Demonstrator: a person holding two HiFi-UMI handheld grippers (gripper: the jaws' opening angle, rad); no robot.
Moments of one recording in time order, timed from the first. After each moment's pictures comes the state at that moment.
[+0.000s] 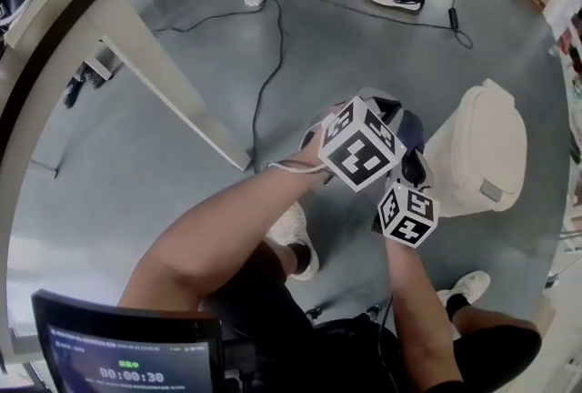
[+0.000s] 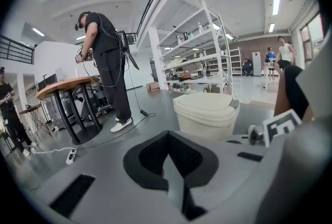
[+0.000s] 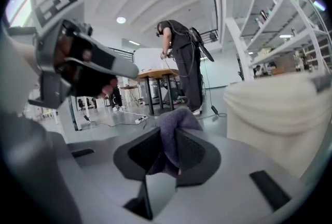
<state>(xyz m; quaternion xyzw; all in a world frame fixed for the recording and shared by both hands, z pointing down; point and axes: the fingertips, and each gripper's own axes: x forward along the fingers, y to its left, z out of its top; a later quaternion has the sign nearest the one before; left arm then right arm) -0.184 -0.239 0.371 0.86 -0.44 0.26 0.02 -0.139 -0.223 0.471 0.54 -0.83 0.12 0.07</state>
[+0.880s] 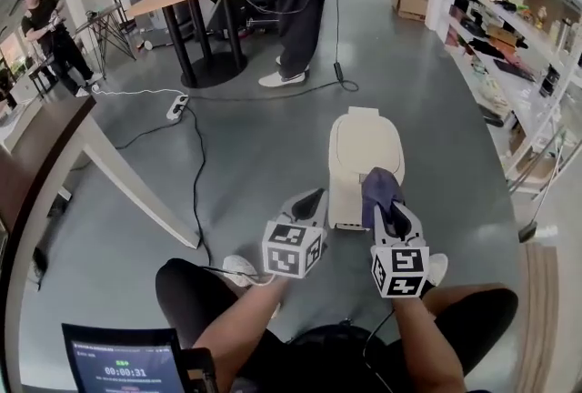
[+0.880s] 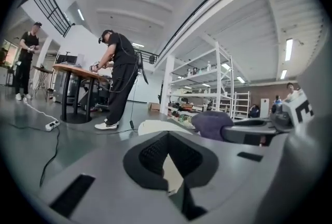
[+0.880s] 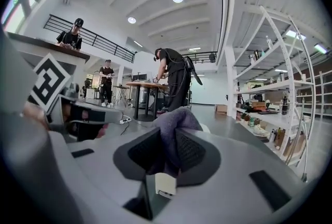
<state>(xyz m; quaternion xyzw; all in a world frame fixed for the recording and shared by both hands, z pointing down) -0.068 -0.107 0.345 0.87 -0.48 0.05 0.11 0.053 -0.077 0.344 0.60 -0.79 0.01 0.10</state>
